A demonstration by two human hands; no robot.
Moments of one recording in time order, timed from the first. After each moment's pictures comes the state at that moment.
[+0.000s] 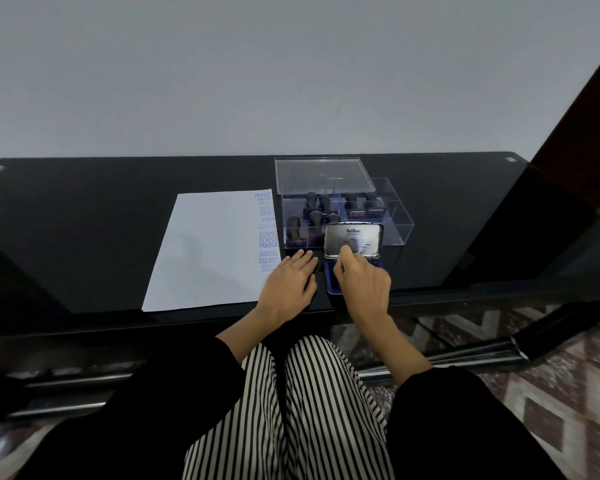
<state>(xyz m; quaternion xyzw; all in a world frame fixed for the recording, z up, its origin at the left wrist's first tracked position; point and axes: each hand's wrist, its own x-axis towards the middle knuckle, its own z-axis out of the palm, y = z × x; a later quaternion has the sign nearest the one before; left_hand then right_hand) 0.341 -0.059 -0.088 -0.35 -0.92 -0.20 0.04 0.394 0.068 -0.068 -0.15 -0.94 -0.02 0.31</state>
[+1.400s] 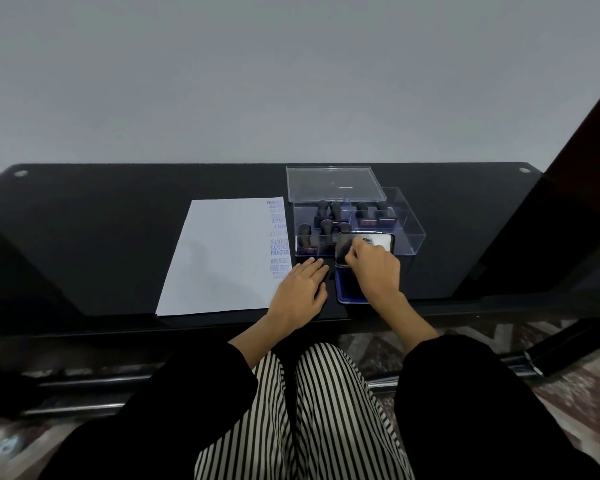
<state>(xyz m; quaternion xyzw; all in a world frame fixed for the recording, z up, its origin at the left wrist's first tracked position) 0.341 -0.060 -0.087 -0.34 -0.92 -0.20 0.03 0.360 0.084 -0.045 -0.17 -0.97 0.07 0.16</state>
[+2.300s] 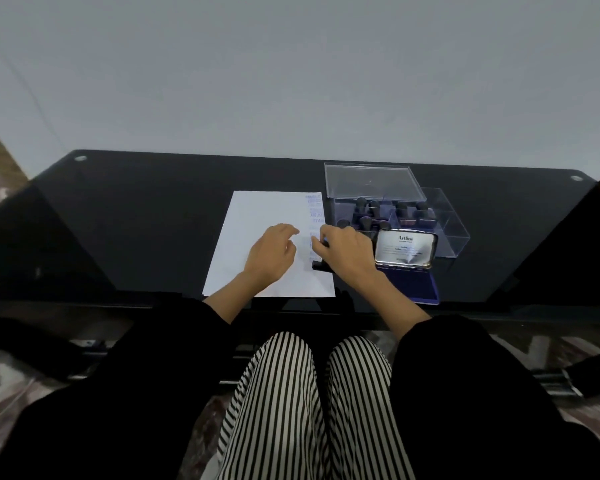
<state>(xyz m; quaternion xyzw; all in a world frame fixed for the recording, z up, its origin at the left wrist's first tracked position) 0.296 -0.149 -0.047 -0.19 -0.94 -0.26 0.04 0.333 -0.008 -0.020 0.00 -0.99 0.09 0.12</state>
